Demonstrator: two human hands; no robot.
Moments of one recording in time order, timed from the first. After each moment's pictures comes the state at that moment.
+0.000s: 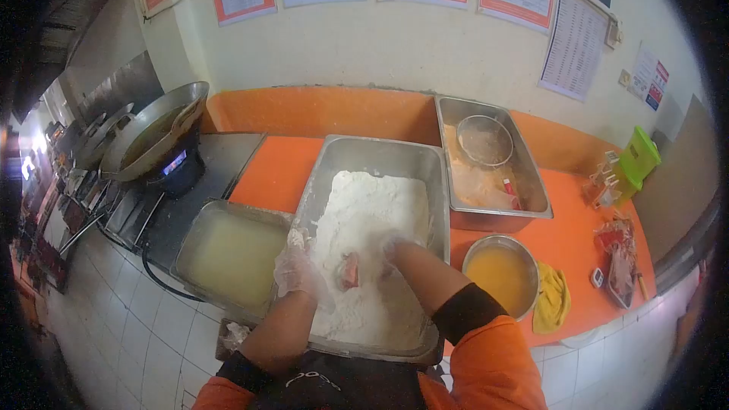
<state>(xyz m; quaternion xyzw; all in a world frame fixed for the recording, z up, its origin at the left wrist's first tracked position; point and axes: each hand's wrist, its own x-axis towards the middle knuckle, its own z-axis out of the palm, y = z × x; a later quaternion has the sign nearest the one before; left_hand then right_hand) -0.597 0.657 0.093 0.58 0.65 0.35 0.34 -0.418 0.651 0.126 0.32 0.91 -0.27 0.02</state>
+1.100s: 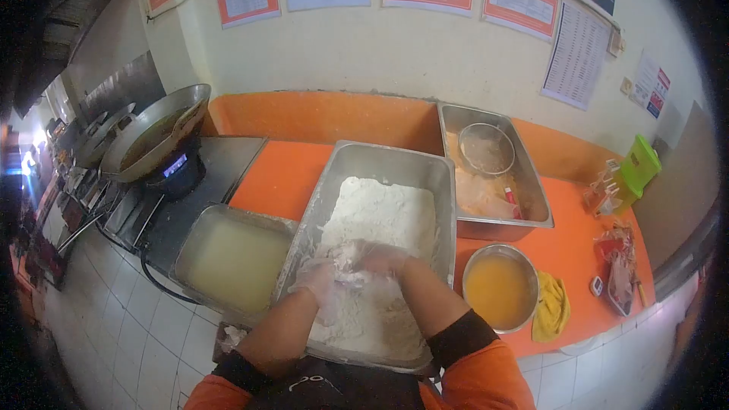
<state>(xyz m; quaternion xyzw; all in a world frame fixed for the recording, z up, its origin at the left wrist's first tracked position) -0.586 0.660 0.076 0.72 0.55 0.14 0.40 -0.420 0.634 0.155 0.65 0.59 -0.47 -0.08</state>
